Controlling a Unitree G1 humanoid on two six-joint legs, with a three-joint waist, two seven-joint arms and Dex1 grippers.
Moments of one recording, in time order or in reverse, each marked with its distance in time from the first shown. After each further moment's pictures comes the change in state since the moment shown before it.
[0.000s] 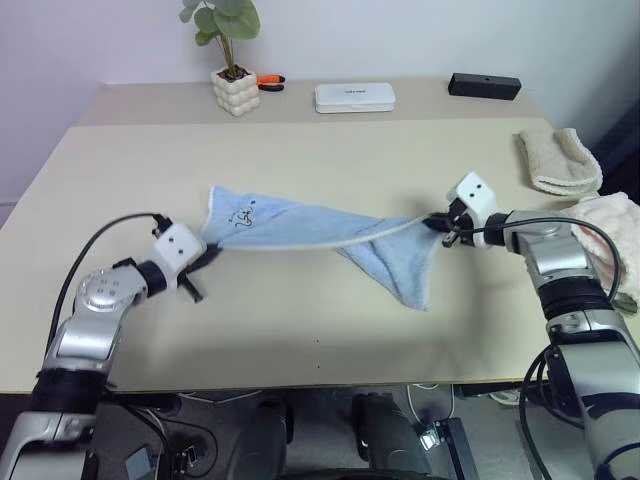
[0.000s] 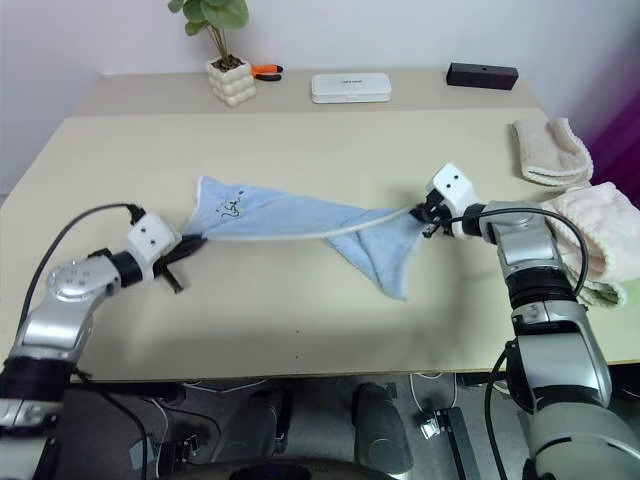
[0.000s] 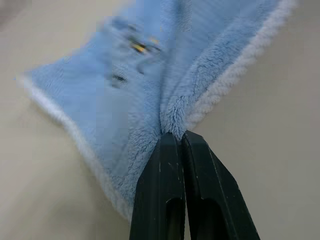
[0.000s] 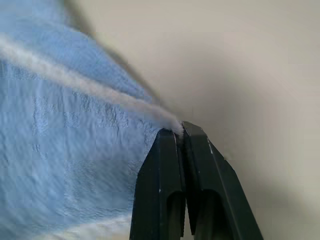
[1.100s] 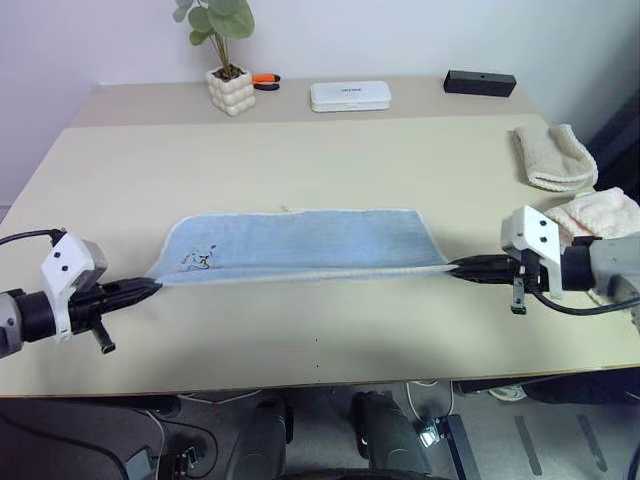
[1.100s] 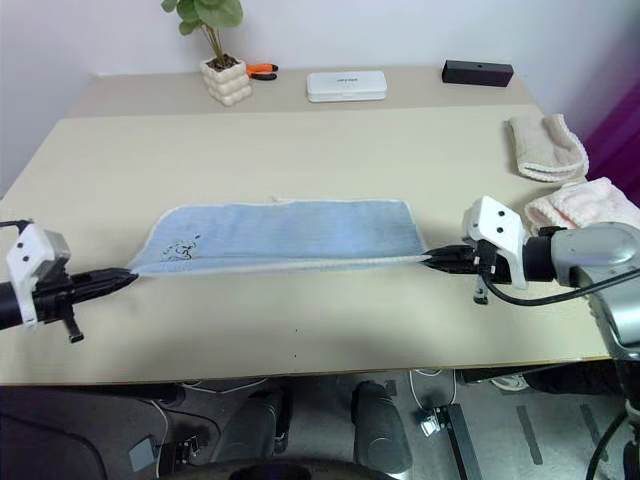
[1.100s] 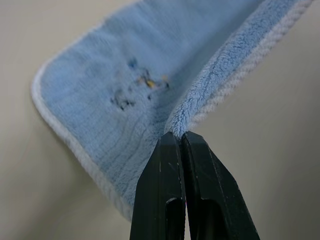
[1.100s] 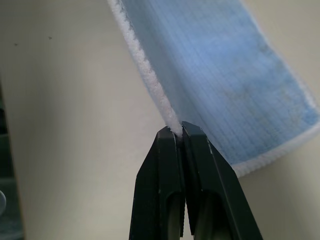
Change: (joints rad) left arm 0.569 0.319 0.464 -0.459 -0.429 0.440 -0.361; right arm 0.597 -0.365 -0.220 -0.958 0.397 0.335 0.320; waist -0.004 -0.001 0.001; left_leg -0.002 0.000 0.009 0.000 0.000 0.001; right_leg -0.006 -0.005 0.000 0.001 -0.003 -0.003
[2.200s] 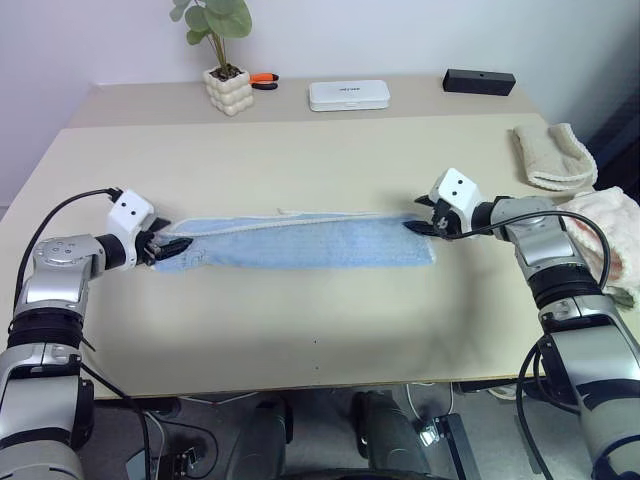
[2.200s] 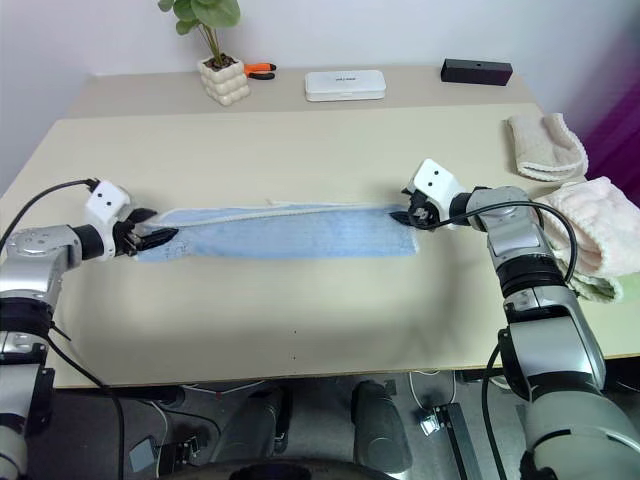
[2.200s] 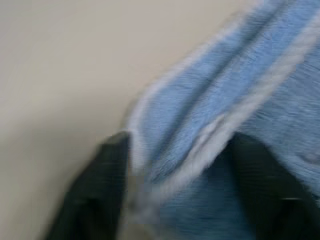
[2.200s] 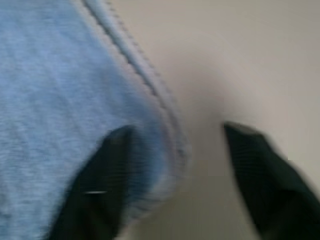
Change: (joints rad) left arm -0.807 -0.234 -0.413 0.981 0.357 -0.417 0.197; right arm -0.618 0.393 0.304 1.046 -0.437 -0.531 -0.262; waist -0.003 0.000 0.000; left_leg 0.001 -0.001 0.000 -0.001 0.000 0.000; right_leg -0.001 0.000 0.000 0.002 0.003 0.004
